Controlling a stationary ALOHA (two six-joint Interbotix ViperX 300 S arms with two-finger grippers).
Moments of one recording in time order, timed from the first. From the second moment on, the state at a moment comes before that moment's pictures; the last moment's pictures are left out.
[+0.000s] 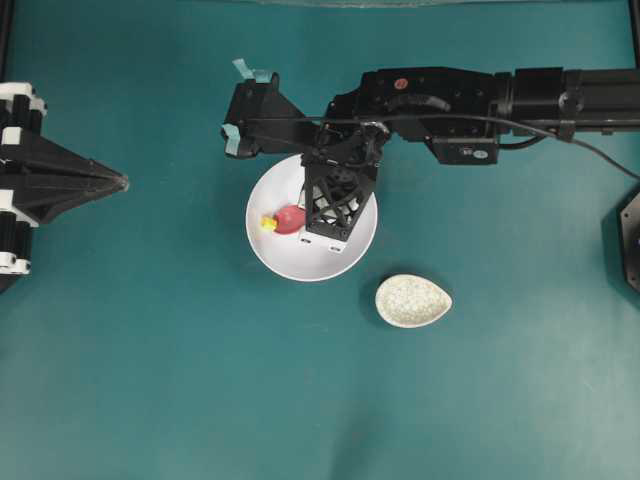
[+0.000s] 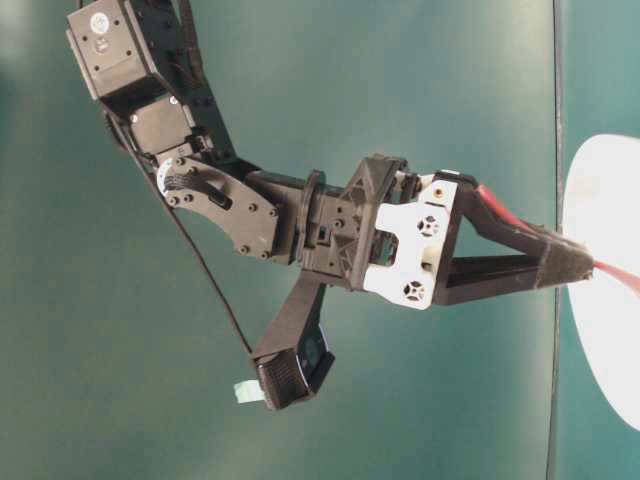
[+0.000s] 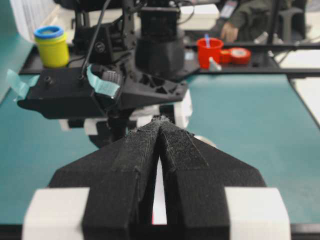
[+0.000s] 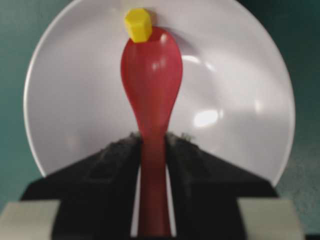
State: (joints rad) left arm 0.00 -0.96 1.18 0.02 -0.29 0.01; right arm -0.15 0.30 0.02 0.21 0.98 0.03
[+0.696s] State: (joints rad) left arm 0.00 -0.96 1.18 0.02 -0.30 0.01; right arm -0.15 0.30 0.02 0.21 0.99 0.03
